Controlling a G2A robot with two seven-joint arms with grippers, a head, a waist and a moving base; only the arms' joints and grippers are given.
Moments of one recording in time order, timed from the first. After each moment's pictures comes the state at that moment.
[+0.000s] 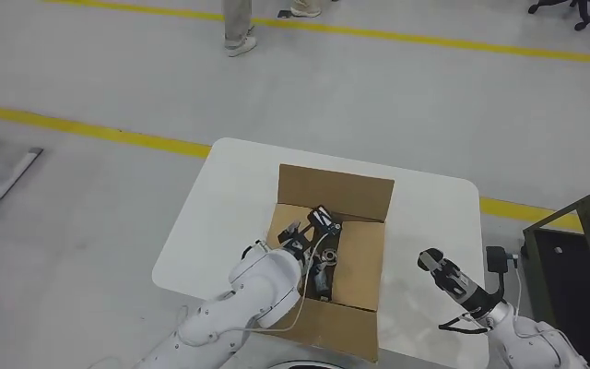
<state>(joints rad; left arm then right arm) 0.95 -1.30 -0.74 -1.84 1.39 -0.03 -1.17 -1.69 -0.87 1.54 -1.55 -0.23 -0.82 0.13</state>
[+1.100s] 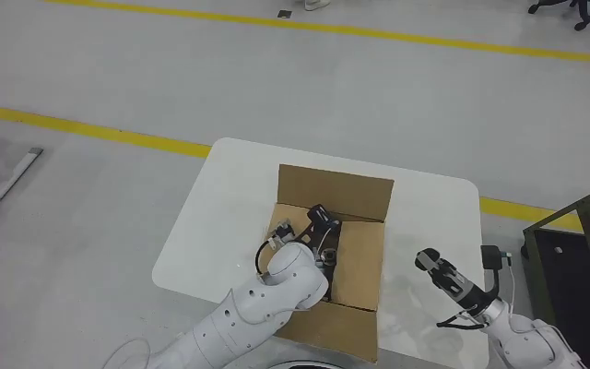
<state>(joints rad) 0.82 -1.45 -0.60 -1.44 1.67 0.08 -1.28 -1.64 -0.90 1.52 -1.48 -0.19 -0.85 0.20</state>
